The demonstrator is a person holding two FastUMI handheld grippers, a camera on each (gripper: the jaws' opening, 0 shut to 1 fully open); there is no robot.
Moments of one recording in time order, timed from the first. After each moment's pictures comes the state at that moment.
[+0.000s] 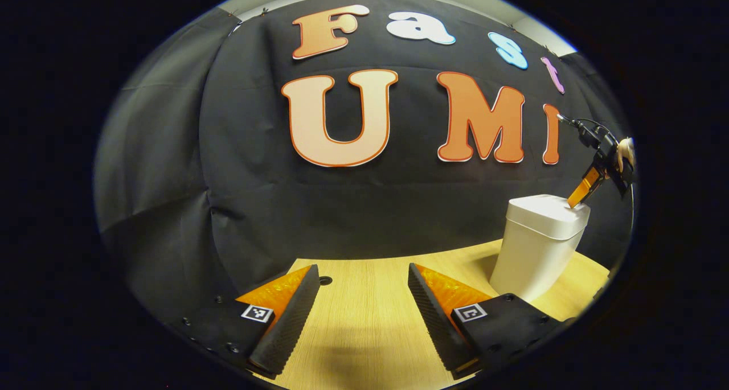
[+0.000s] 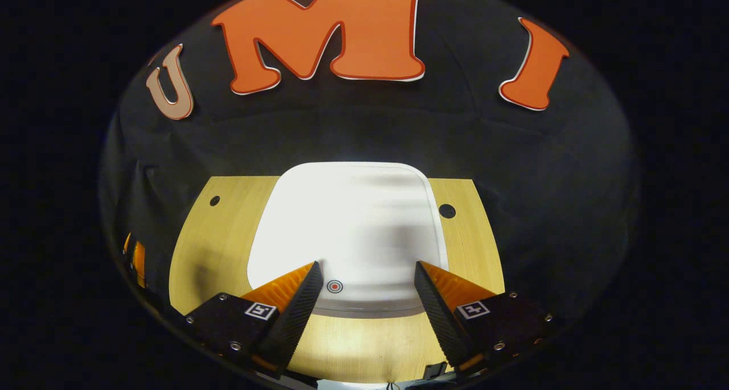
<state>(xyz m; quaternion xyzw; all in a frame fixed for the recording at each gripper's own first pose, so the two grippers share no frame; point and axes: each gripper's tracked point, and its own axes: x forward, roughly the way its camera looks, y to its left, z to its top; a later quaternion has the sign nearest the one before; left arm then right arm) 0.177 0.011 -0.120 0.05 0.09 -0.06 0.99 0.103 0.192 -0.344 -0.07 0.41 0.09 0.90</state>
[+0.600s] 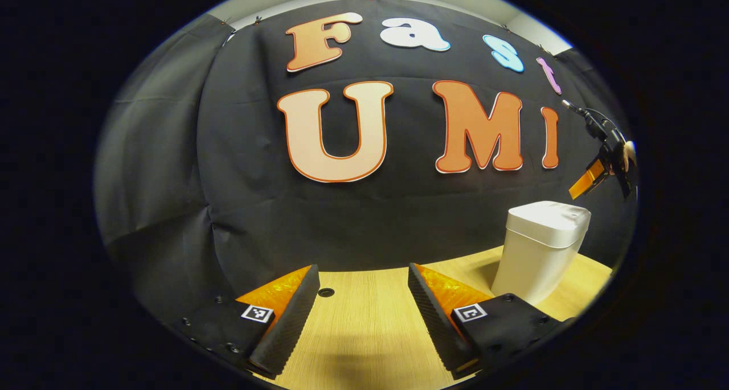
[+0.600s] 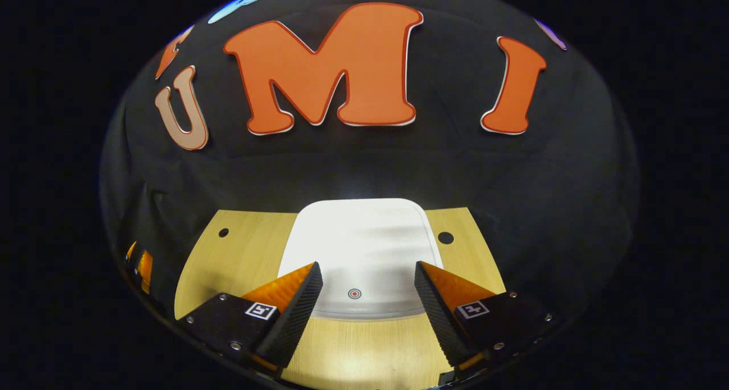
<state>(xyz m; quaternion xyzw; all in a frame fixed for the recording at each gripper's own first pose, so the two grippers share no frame) 0.185 0.005 -0.099 0.06 0.07 -0.06 0.99 0.088 0.207 -0.292 -0.04 0.30 0.09 0.95</state>
